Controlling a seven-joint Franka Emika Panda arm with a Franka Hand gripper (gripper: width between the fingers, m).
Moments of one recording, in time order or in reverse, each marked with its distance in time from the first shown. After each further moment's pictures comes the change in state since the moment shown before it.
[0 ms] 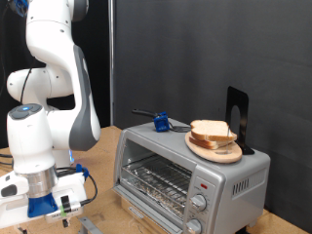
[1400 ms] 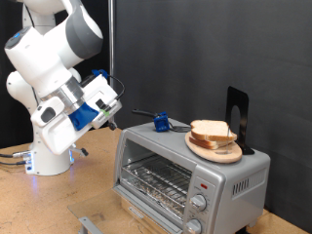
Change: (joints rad) arm -0.075 -0.471 0.142 -0.024 0.280 -0.504 -0.104
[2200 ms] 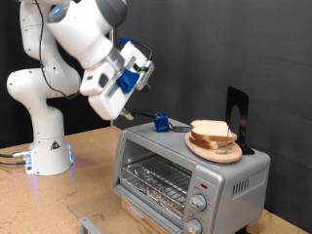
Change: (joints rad) arm 0.092 -0.120 0.139 0.078 -0.079 -0.224 0.006
